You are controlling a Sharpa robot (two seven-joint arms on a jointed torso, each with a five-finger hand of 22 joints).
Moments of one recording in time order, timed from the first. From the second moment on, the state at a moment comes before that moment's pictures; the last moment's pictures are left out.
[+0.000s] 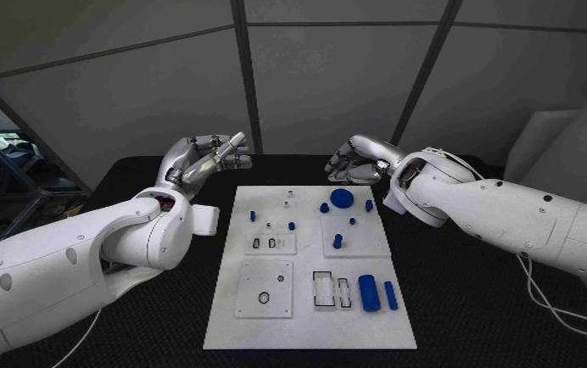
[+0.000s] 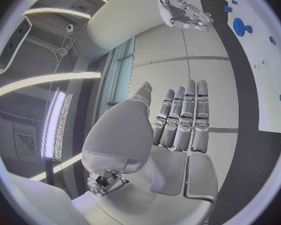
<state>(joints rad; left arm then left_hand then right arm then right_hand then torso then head) 1.14 -0.91 0.07 1.67 -0.10 -0.55 0.46 1.37 0.00 0.03 0.17 0.14 0.93 0.21 0.17 0.07 1.02 0.16 0.17 0.07 1.08 0.11 0.23 0.17 0.20 0.88 0.22 0.41 0.19 1.20 -0.74 0.09 1.37 -1.33 -0.27 0.06 1.29 0.01 0.26 -0.23 0.23 1.05 0.17 0.10 0.07 1.23 0.10 0.08 0.06 1.38 0.03 0.25 0.13 0.16 1.01 0.14 0.49 0.22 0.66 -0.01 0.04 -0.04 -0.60</state>
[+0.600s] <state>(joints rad) 1.13 -0.92 0.07 1.70 -0.12 -0.52 0.45 1.37 0.00 0.03 0.17 0.14 0.93 0.21 0.16 0.07 1.02 0.16 0.16 0.07 1.08 0.11 0.22 0.17 0.20 0.88 0.23 0.41 0.19 1.20 -0.70 0.09 1.37 -1.63 -0.12 -0.09 1.26 -0.07 0.30 -0.17 0.21 1.03 0.15 0.07 0.07 1.15 0.09 0.07 0.06 1.46 0.01 0.97 0.68 0.16 1.10 0.10 0.86 0.43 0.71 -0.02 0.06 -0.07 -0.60</state>
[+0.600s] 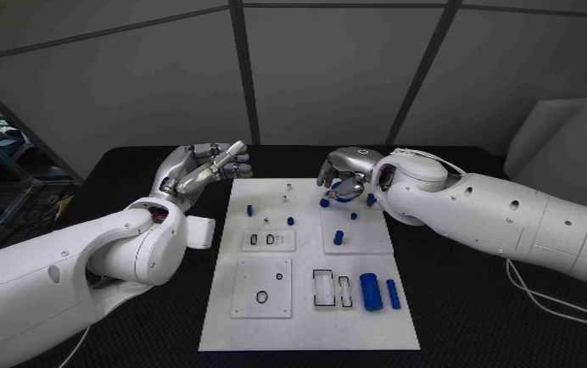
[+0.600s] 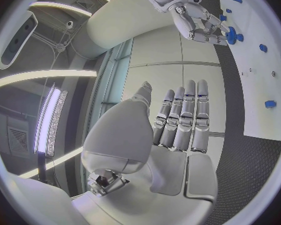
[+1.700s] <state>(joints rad) 1.13 -0.93 0.07 1.71 -0.12 -0.51 0.44 1.37 0.00 0.02 0.17 0.14 0.93 0.21 0.15 0.07 1.02 0.16 0.15 0.07 1.08 0.11 0.21 0.18 0.20 0.88 0.23 0.41 0.19 1.20 -0.66 0.09 1.32 -1.70 -0.01 -0.13 1.28 -0.07 0.35 -0.12 0.21 1.04 0.15 0.07 0.07 1.18 0.09 0.07 0.07 1.46 0.01 1.29 1.04 0.15 1.19 0.10 1.13 0.77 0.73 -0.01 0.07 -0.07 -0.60</state>
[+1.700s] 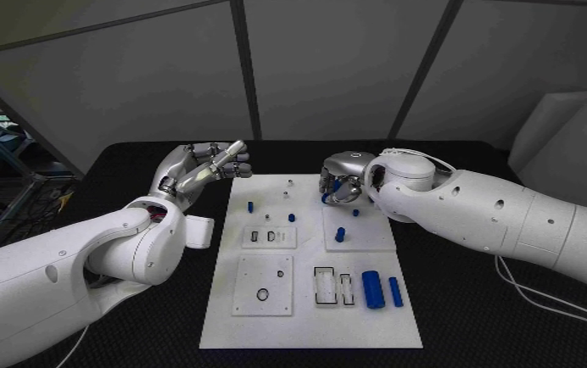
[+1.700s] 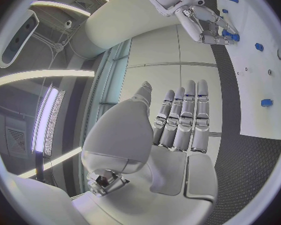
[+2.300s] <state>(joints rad) 1.13 -0.93 0.07 1.71 -0.12 -0.51 0.44 1.37 0.00 0.02 0.17 0.14 0.93 0.21 0.15 0.07 1.02 0.16 0.15 0.07 1.08 0.11 0.21 0.18 0.20 0.88 0.23 0.41 0.19 1.20 -0.64 0.09 1.29 -1.70 0.01 -0.13 1.29 -0.06 0.40 -0.12 0.20 1.07 0.15 0.07 0.07 1.21 0.08 0.07 0.07 1.46 0.01 1.31 1.07 0.15 1.20 0.09 1.16 0.81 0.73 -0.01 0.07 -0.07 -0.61</state>
